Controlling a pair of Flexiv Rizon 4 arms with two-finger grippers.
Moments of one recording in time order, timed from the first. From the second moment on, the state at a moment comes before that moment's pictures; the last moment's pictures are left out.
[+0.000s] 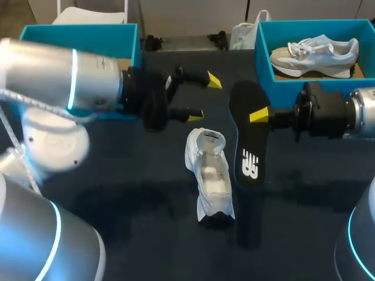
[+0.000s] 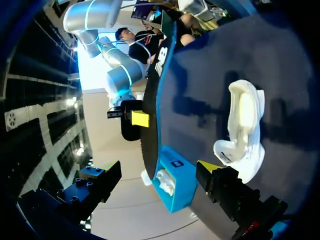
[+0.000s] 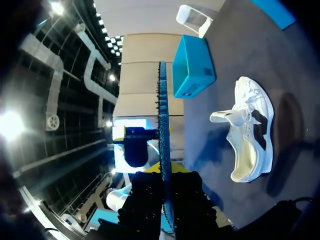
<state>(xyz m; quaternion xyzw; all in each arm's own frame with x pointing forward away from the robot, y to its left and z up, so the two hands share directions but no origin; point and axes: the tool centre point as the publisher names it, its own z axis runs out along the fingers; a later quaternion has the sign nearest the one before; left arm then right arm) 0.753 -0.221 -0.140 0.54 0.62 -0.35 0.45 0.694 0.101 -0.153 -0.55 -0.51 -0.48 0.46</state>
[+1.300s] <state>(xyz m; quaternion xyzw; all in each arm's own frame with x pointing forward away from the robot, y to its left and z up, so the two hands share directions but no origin) 0.738 -0.272 -0.150 0.44 0.52 -0.46 0.56 0.692 0.129 -0.150 -0.55 -0.49 -0.49 0.47</state>
